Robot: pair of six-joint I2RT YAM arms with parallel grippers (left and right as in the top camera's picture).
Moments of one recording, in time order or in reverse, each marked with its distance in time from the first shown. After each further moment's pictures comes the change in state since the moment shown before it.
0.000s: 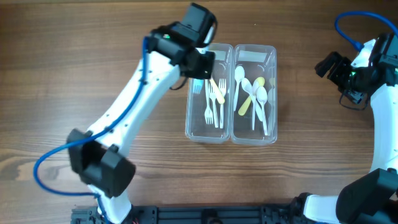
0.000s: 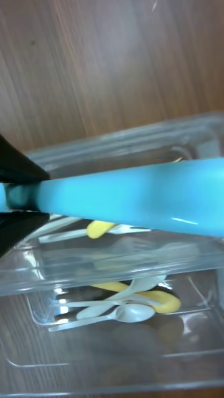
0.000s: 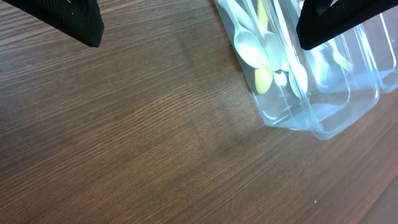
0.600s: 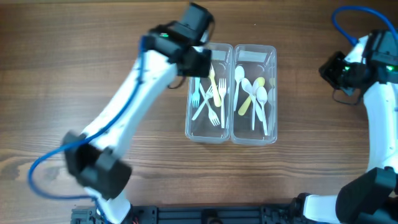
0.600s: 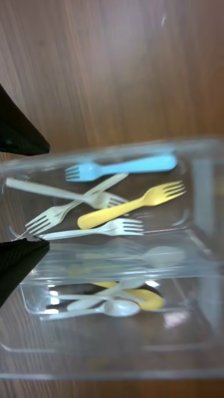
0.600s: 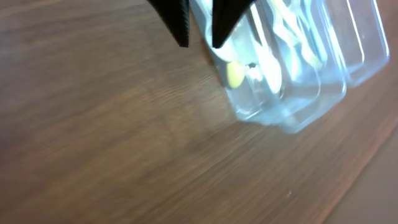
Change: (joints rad) left arm 0.047 -0.058 -0.001 -0.008 0.010 -0.050; right arm 0.075 0.015 0.000 0.064 -0.018 0.101
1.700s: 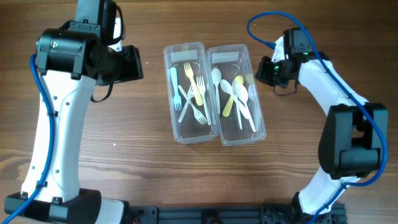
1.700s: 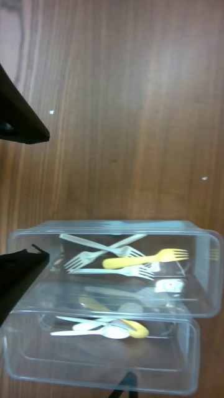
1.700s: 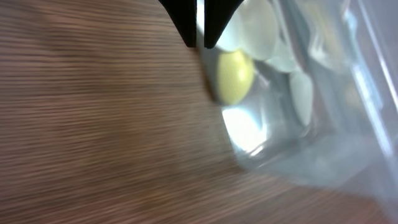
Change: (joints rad) left arm 0.335 -0.243 0.029 -0.311 -0.011 0.049; right arm 0.311 0.361 -0.007 0.224 -0.077 -0.030
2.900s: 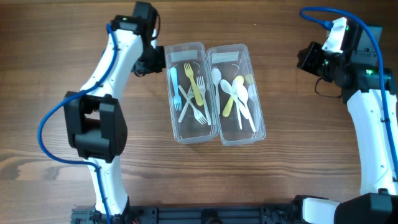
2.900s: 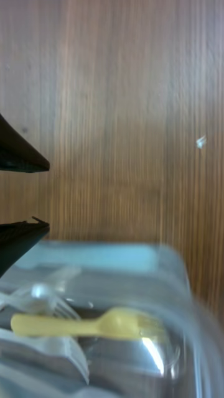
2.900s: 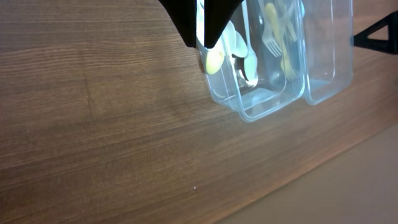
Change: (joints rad) left arm -0.045 0.524 -0.053 0.325 -0.008 0.028; right arm -0.150 -0.460 0.000 -0.106 0.035 -0.054
